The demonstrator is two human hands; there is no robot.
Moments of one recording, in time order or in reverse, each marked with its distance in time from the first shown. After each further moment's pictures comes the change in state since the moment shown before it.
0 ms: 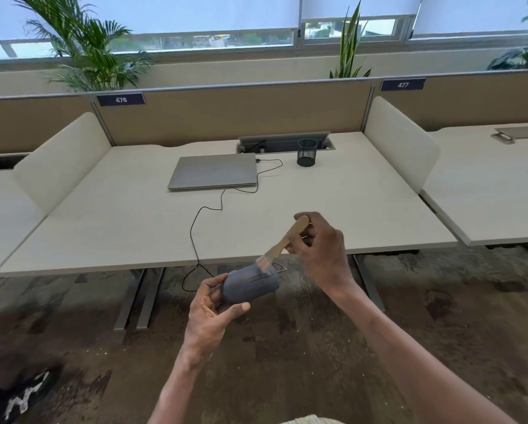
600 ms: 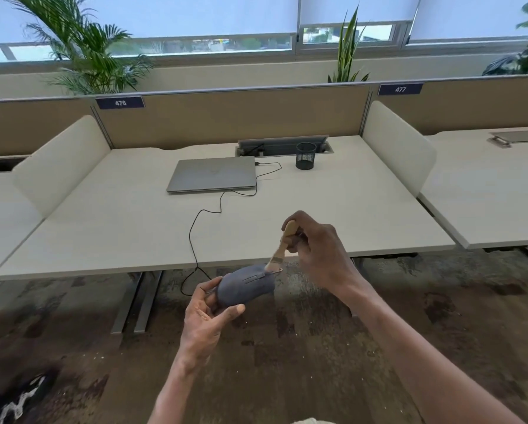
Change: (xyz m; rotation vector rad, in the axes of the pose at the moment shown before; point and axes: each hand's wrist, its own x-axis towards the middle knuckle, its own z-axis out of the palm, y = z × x) left_hand -0.001 0.000 -0.002 -0.070 0.029 -0.033; right_hand 0.009 -0.009 -0.013 -0.157 -0.199 -0.186
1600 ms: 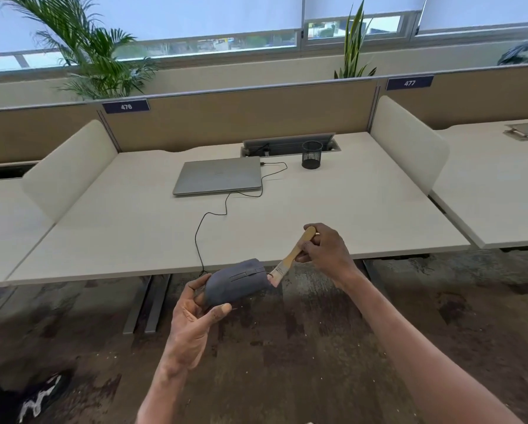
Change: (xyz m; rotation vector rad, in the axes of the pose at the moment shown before) left_hand 0.005 0.024 -0.020 -0.077 0.001 -0.005; right_hand 0.024 0.072 0.028 0.363 -0.022 0.519
